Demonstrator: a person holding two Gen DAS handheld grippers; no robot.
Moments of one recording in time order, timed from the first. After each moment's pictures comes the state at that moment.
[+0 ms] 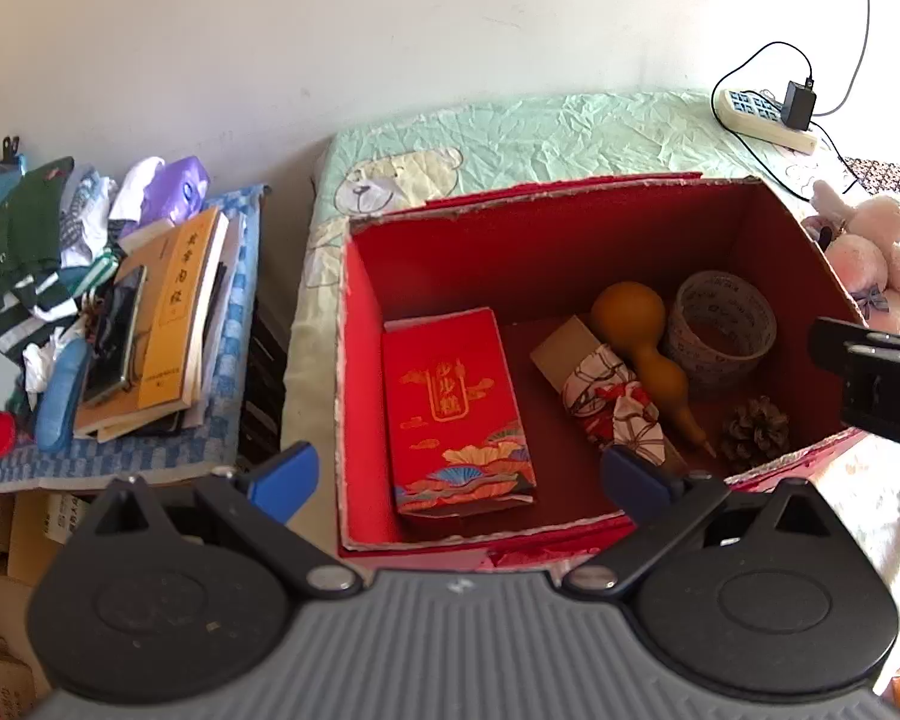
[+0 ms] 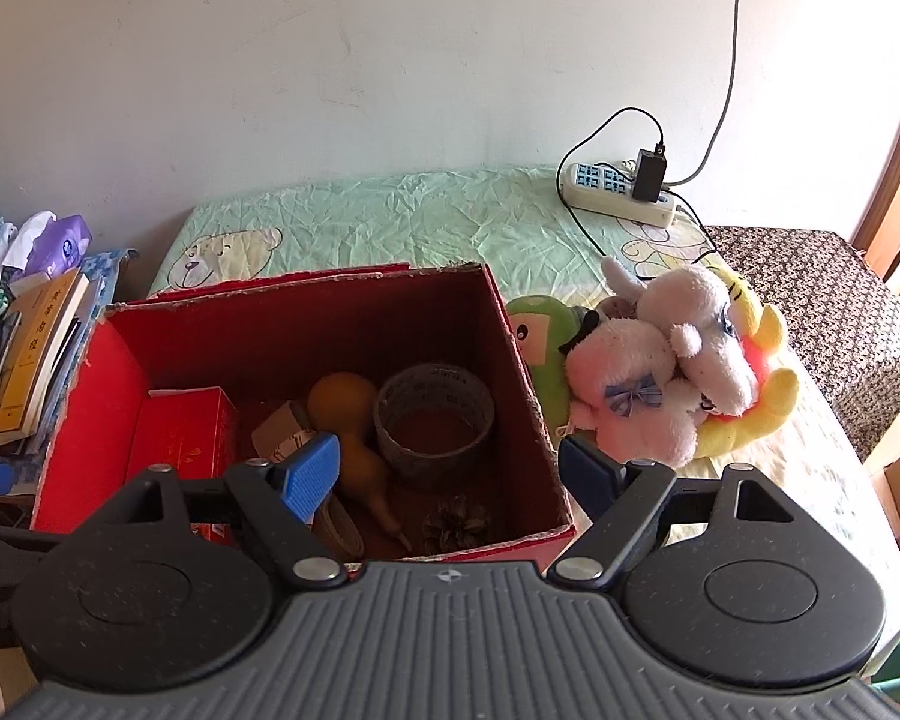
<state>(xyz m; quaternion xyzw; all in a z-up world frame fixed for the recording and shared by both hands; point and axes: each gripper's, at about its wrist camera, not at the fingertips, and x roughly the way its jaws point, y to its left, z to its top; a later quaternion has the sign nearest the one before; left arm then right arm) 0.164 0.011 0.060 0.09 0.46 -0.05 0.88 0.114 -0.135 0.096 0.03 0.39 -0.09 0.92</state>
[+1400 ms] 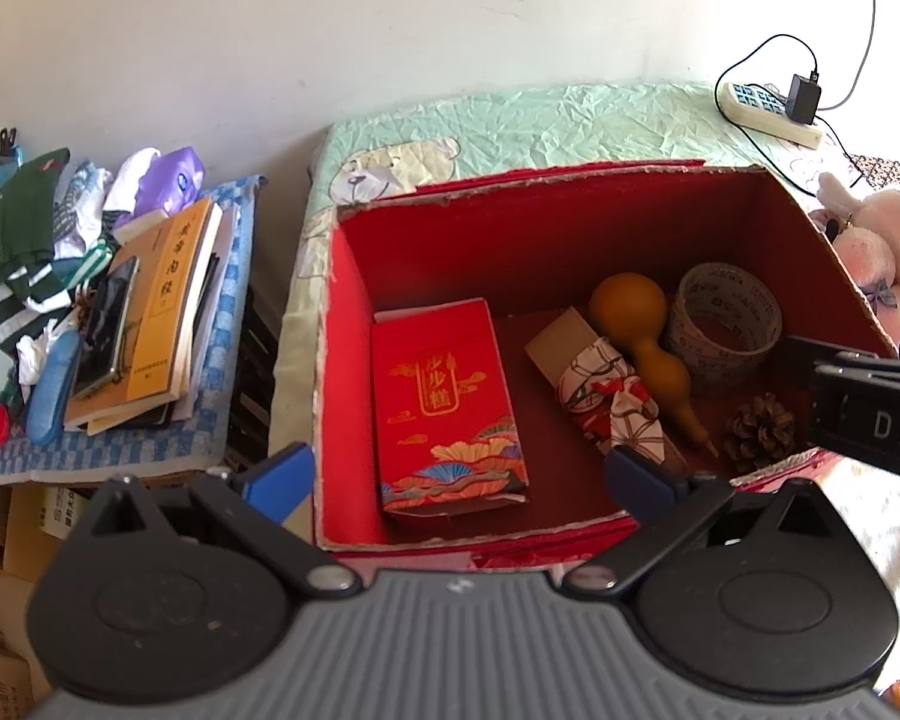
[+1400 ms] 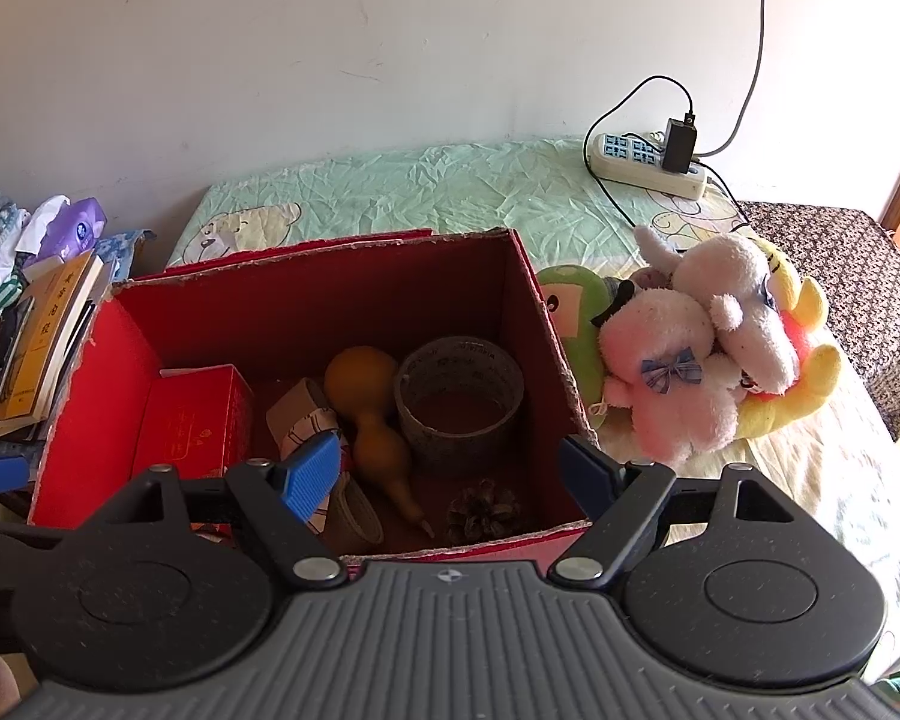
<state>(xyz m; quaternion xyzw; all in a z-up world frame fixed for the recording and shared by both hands) 0.166 0.004 0.049 0.08 0.46 -0.04 0.88 0.121 -0.137 0.081 0.04 0.41 -0.07 0.91</state>
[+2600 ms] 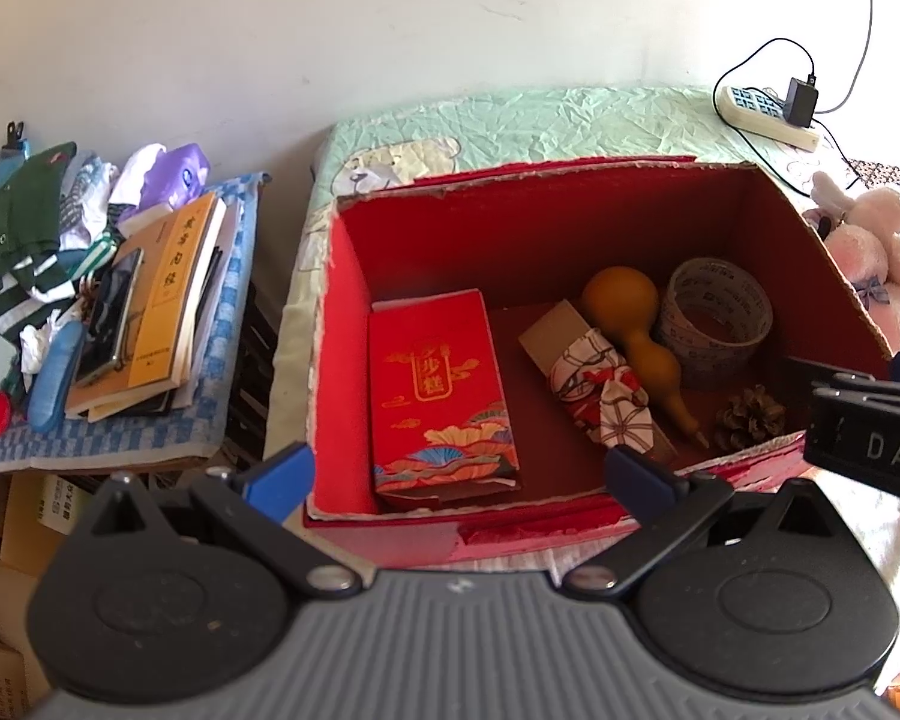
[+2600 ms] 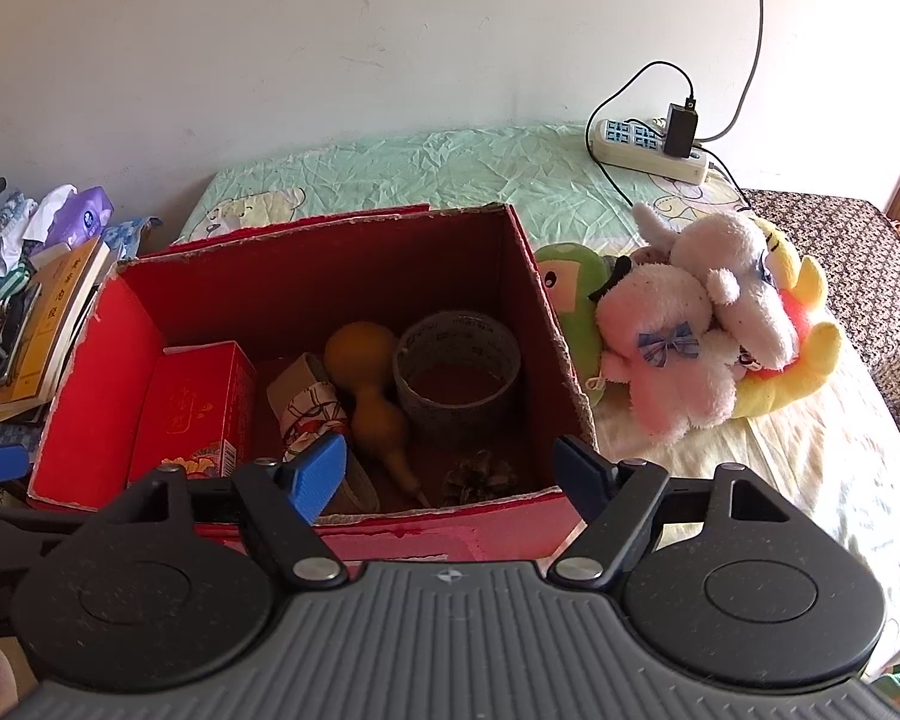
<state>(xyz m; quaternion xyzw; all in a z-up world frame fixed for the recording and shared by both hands) 0.153 0.003 0.049 0.08 0.46 -0.04 0.88 0.107 -0.141 0.077 0.05 0.41 -0.06 0.91</state>
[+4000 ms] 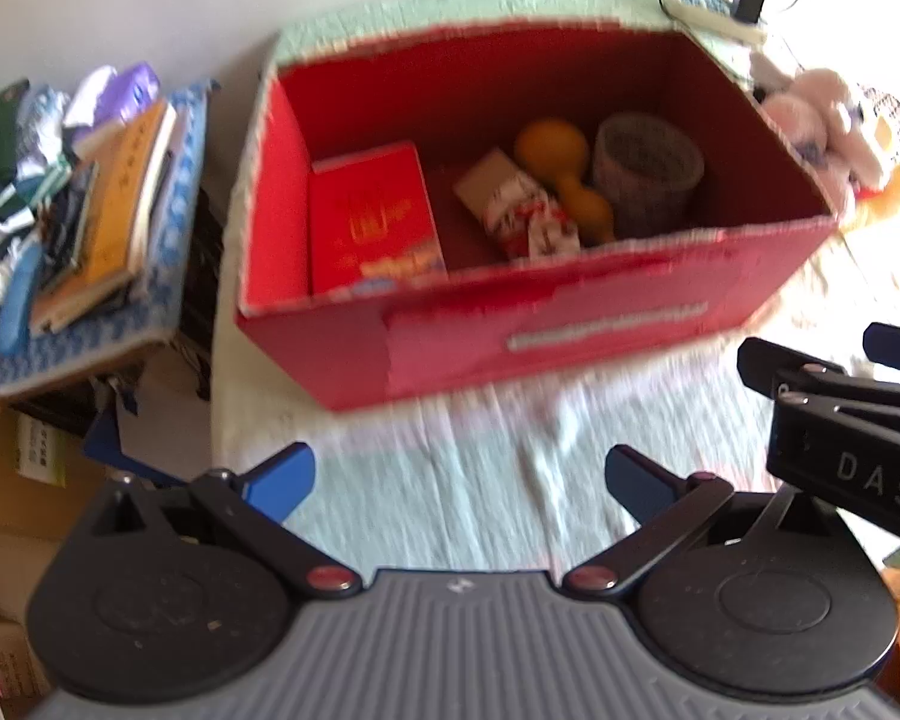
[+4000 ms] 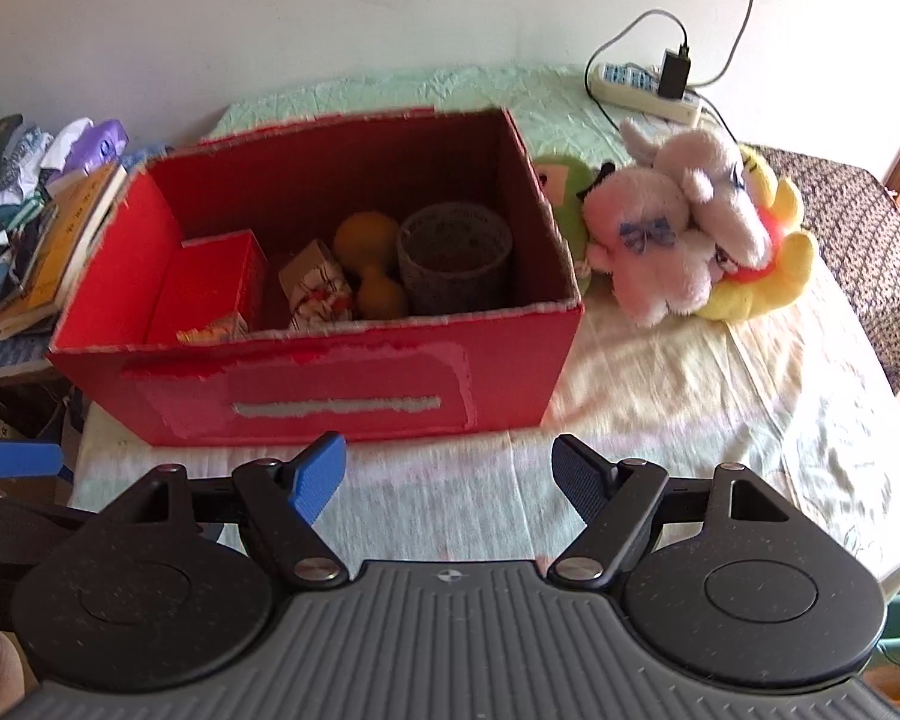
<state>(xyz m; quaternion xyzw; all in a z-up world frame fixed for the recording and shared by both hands) 0.103 -0.004 0.034 0.09 0.53 -0.08 0.84 0.050 -0.131 0.074 0.04 0.44 -0.05 0.89</state>
